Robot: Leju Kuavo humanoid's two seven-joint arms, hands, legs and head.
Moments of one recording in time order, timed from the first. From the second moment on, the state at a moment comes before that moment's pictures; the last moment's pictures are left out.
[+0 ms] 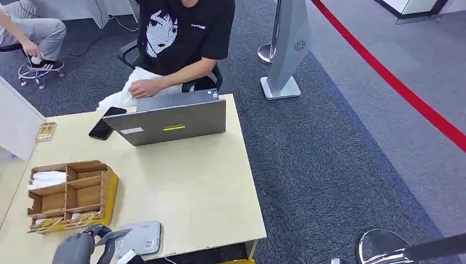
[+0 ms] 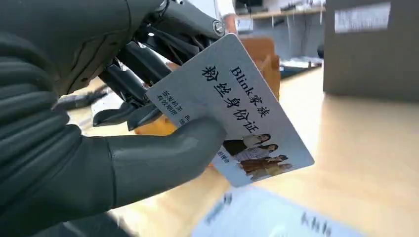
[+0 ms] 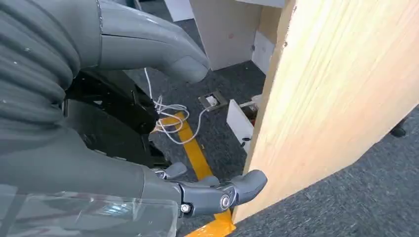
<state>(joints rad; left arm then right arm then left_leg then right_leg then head) 0.45 -0.05 -0.14 -1.94 -1.19 -0.09 -0.04 0.44 0.30 -0.26 -1.30 -0.35 0.24 0.01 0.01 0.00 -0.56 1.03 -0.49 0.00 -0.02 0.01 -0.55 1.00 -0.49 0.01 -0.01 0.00</state>
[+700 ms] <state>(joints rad) 0.44 -0.10 -0.11 -1.82 -1.14 -0.08 -0.08 0.43 0.30 -0.28 -1.28 -0.33 0.24 0.01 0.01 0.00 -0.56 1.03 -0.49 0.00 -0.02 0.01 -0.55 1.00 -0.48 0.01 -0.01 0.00</state>
